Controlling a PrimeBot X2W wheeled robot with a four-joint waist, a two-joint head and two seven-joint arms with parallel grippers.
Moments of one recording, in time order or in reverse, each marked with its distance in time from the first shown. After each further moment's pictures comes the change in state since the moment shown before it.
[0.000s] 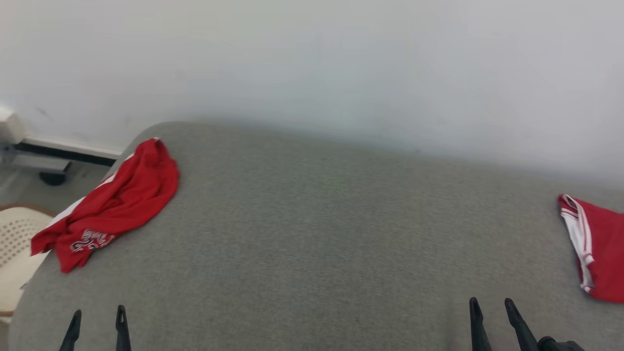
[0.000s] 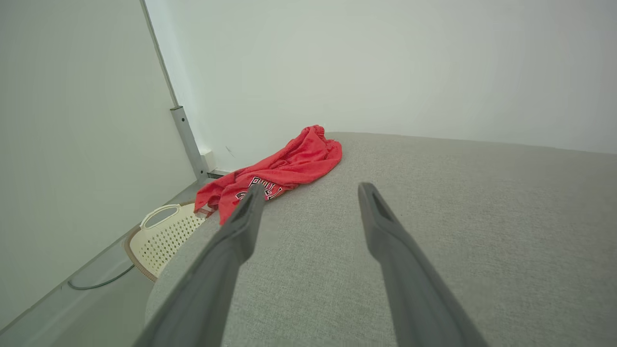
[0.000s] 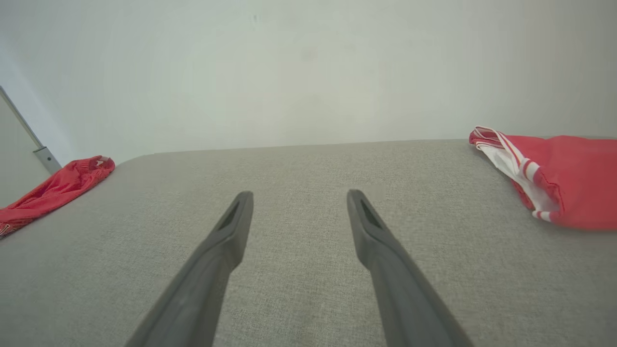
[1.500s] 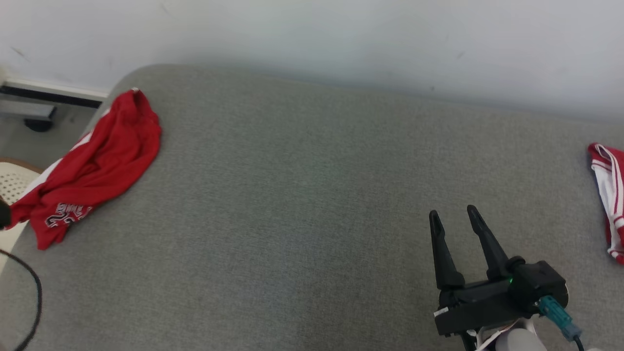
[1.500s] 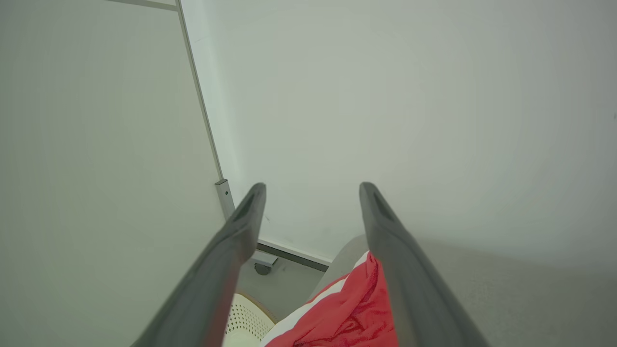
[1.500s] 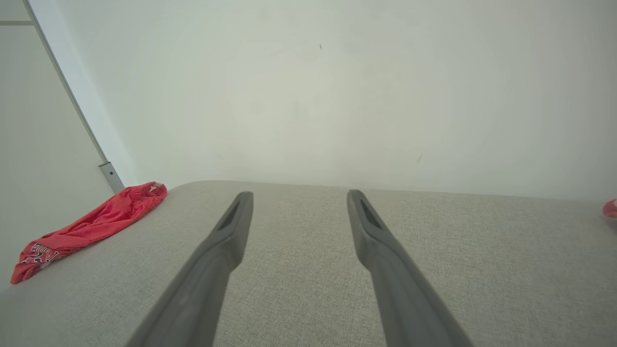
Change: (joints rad) left arm -0.637 0.262 0.095 0.182 -0.201 -0.064 0.223; right arm -0.245 0.001 0.126 -0.053 -0.035 0.000 0.000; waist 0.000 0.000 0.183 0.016
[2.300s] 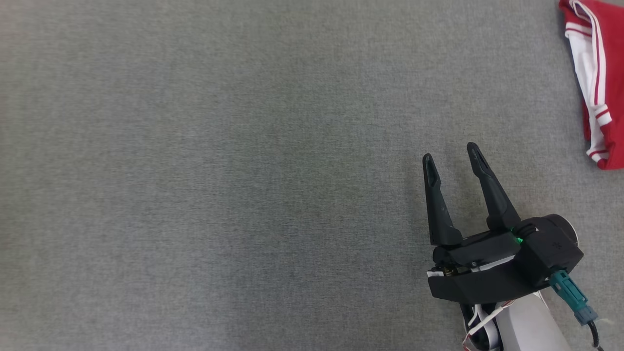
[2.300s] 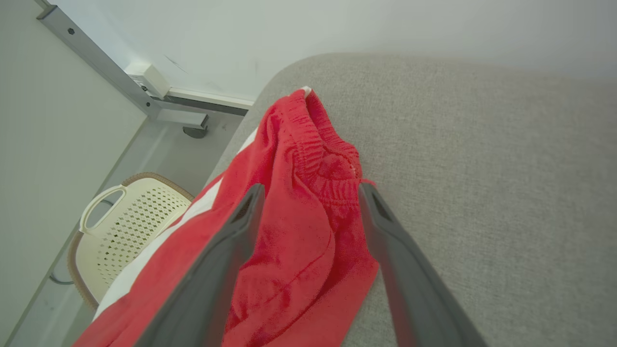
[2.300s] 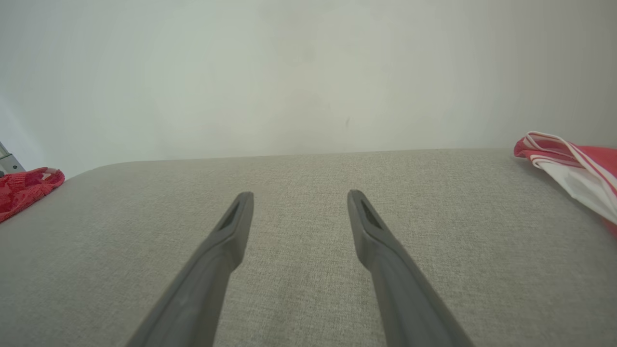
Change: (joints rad) left arm -0.471 0.155 -0.202 0.633 -0.093 -0.050 0.158; right arm -0.108 0.000 0.047 -0.176 -0.056 0.000 0.000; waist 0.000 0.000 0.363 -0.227
